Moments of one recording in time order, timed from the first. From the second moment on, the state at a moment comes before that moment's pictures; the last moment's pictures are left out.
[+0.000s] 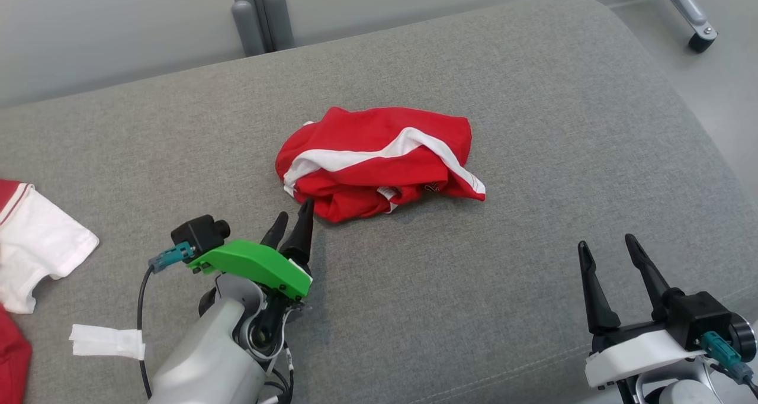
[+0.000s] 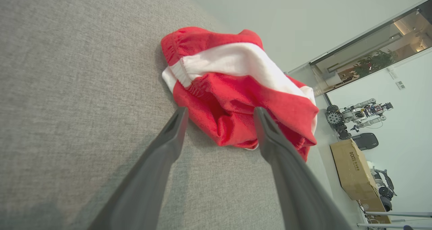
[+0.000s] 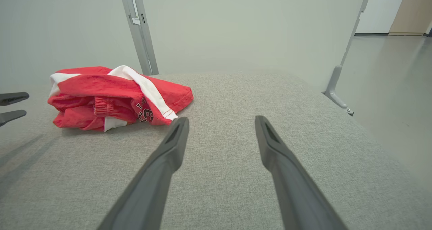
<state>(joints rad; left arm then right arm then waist) -0.57 0.11 -0.66 0.81 -1.30 -0.13 -0.22 0.02 -0.09 0.00 0.09 0.11 0.13 -0.26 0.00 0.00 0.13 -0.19</state>
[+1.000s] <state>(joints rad) -0.75 0.06 -0.67 1.00 -1.37 -0.13 -0.11 0.00 -0.08 0.03 0.11 0.11 0.13 -0.26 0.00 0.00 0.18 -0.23</state>
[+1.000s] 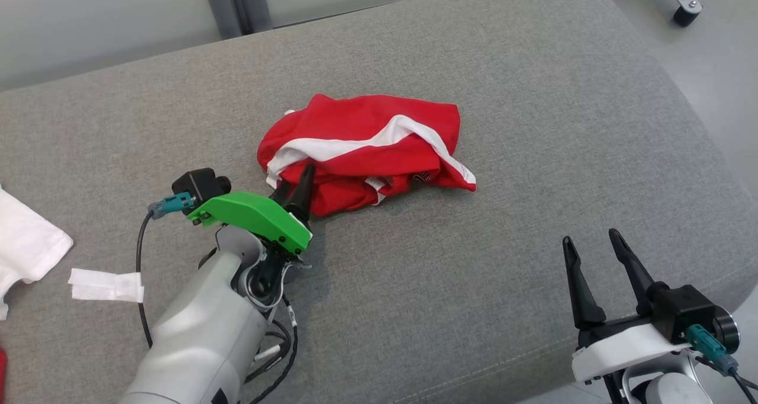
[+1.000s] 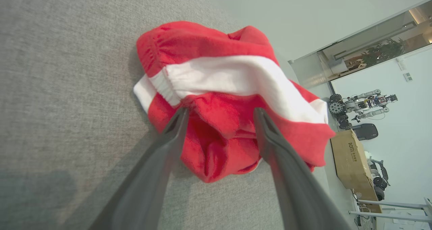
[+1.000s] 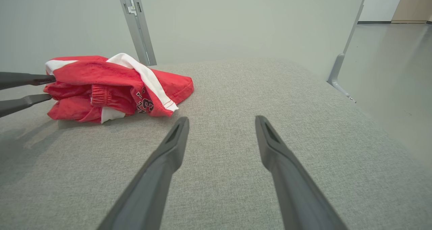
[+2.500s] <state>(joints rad) -0.32 0.06 -0.80 0.63 -0.68 -0.12 -0.26 0.04 -0.08 0.01 0.11 0.11 0.13 -0.26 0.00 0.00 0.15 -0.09</state>
